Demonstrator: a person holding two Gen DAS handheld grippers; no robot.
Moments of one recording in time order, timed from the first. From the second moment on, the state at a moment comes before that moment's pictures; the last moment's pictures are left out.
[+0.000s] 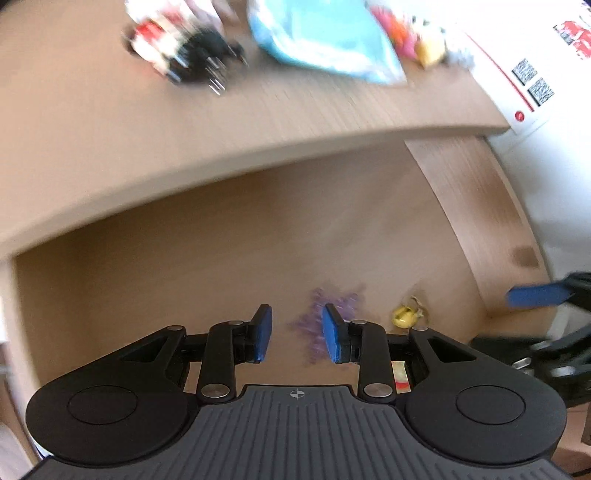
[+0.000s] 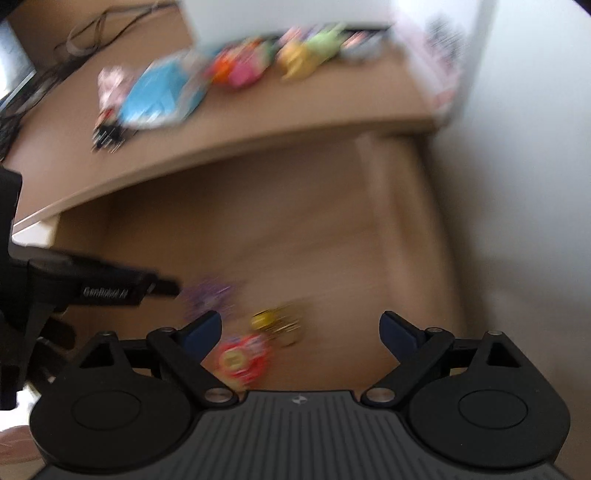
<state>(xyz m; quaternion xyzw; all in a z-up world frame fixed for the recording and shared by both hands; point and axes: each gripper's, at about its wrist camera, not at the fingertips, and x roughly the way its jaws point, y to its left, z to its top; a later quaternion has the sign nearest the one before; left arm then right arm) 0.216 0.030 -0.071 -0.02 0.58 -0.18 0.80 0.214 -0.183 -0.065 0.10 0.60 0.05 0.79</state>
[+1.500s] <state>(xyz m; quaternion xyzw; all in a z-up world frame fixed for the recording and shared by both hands) 0.198 -0.017 -0.084 0.11 0.59 -0.26 0.75 0.205 -0.204 -0.104 0.13 0.55 -0.02 0.82</state>
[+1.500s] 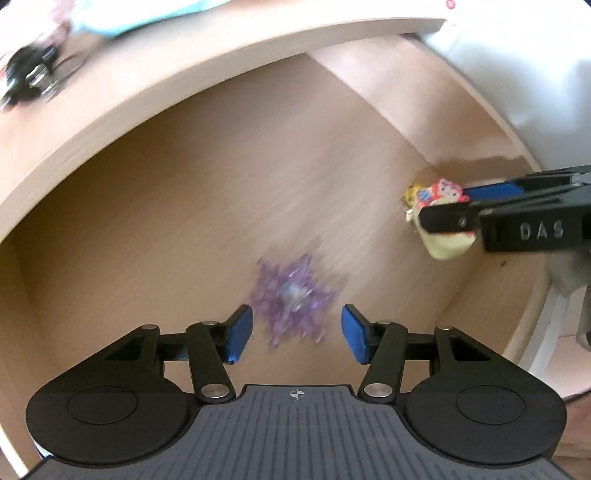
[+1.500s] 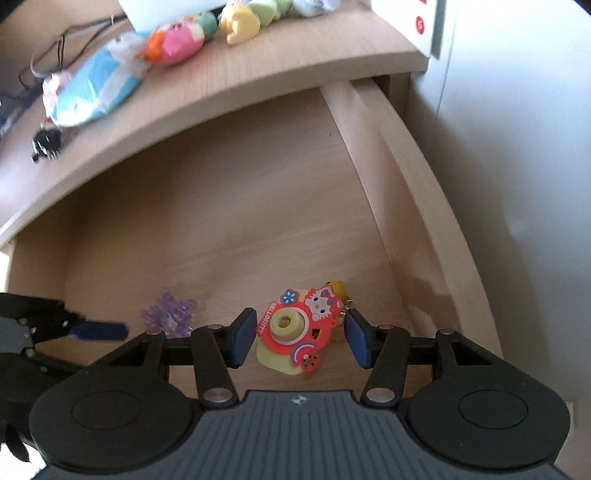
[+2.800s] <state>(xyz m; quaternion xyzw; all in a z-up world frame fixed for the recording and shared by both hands) 0.169 0.075 0.060 0.03 0.45 -0.24 0.86 0.182 -0.166 0.006 0.09 0.49 0.05 0.87</state>
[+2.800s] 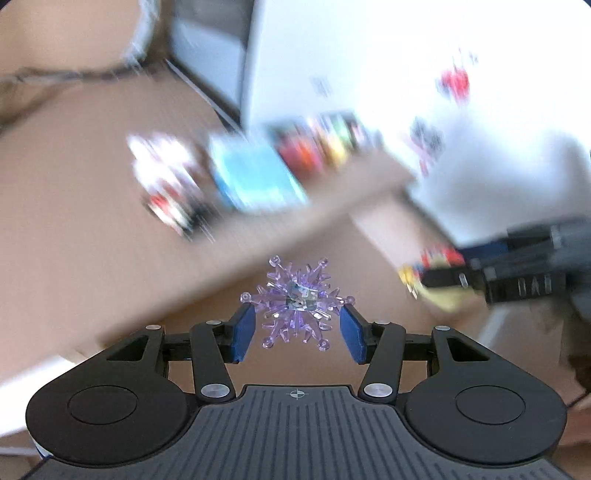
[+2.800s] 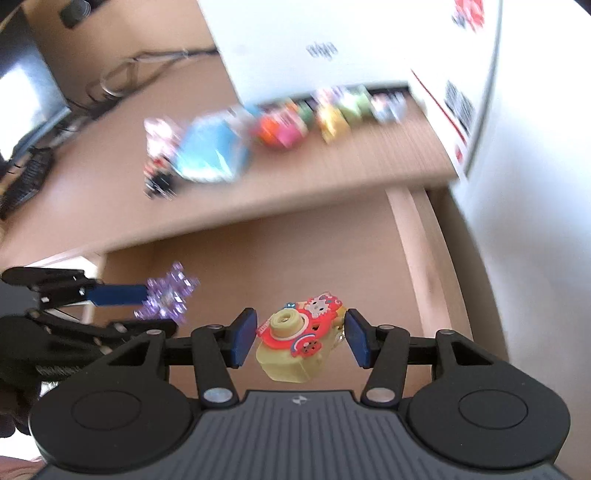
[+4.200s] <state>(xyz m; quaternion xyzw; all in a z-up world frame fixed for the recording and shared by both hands) 0.277 0.127 -0.004 0.00 0.40 -0.10 0.91 0.238 -0.167 0.020 0.03 0.46 0.04 0.89</state>
